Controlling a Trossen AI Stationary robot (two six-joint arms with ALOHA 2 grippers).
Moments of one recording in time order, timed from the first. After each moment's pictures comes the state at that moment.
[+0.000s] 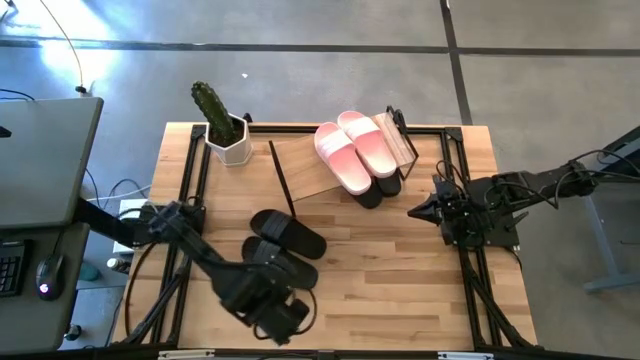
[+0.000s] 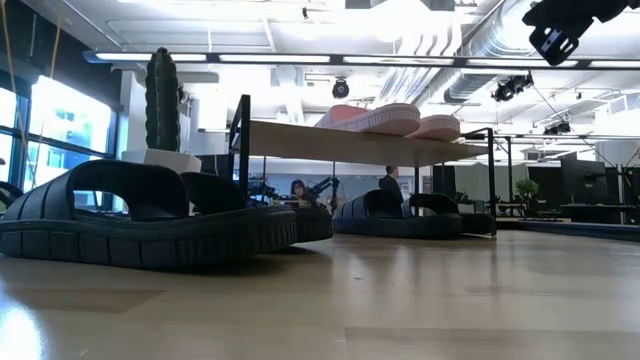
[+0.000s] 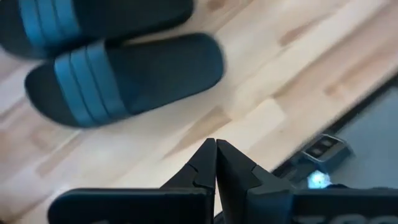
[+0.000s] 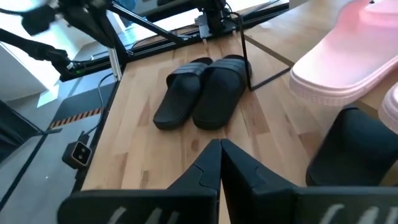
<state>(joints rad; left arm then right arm) -0.55 2.06 2.15 -1.57 -0.28 -1.58 0.28 0.52 0.65 -0.54 0.19 0.37</state>
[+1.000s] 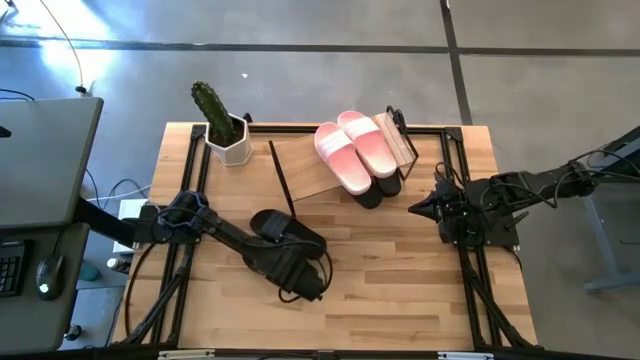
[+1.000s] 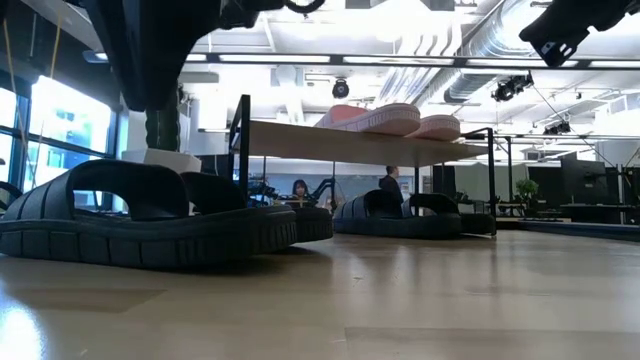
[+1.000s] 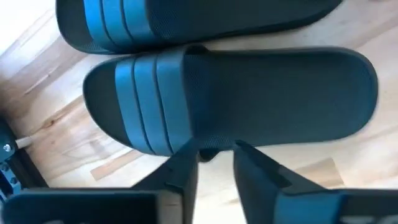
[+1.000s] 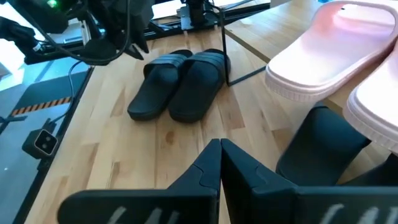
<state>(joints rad) -0.35 2.08 1.82 -1.52 -0.15 -1.52 0.28 0.52 0.65 -0.60 0.26 0.30</state>
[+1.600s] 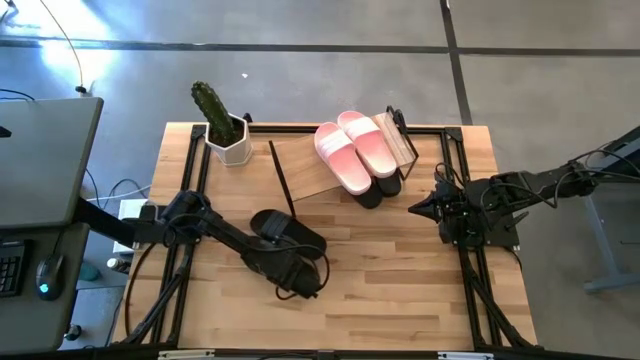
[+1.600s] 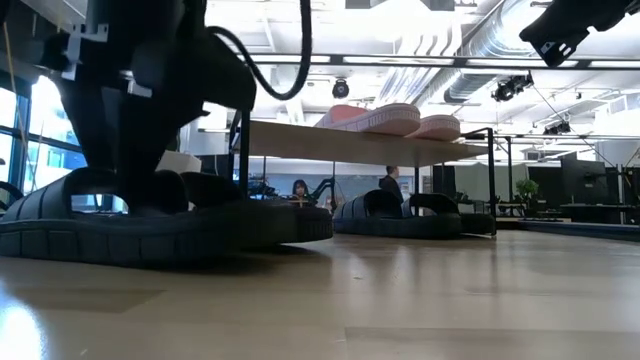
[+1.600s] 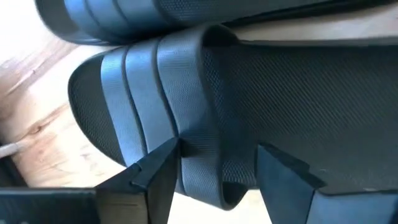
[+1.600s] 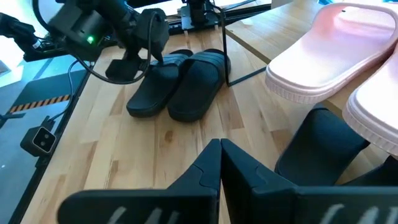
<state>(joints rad) -0.35 2.08 1.58 -1.35 -0.12 -1.54 0.28 0.52 0.65 -0.60 0.26 0.29</state>
